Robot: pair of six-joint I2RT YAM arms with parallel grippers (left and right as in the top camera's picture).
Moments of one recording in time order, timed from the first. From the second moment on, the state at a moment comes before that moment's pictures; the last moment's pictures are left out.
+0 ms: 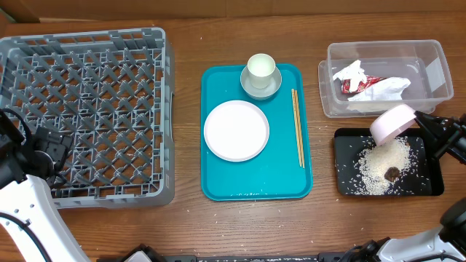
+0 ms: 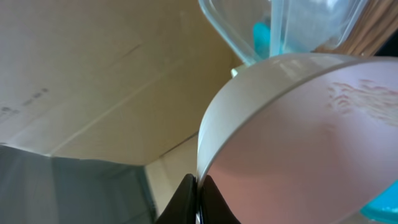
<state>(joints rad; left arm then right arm) 0.66 1.26 1.32 -1.20 -0.06 -0.65 -0.85 1.81 1.25 -1.34 -1.41 0.17</state>
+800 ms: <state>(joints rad) 0.66 1.26 1.32 -1.20 -0.06 -0.65 -0.85 1.81 1.25 -1.06 -1.32 0.27</state>
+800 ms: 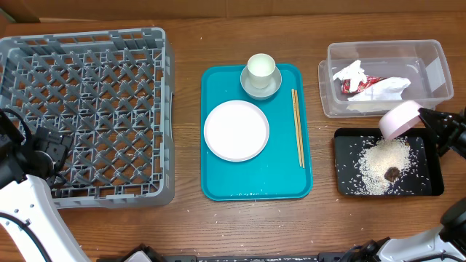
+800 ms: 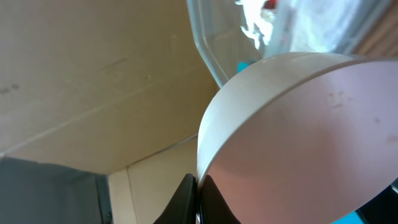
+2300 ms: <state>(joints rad) 0.66 1.26 1.32 -1.20 -0.06 -0.65 -0.85 1.82 1.25 -1.12 -1.45 0.35</state>
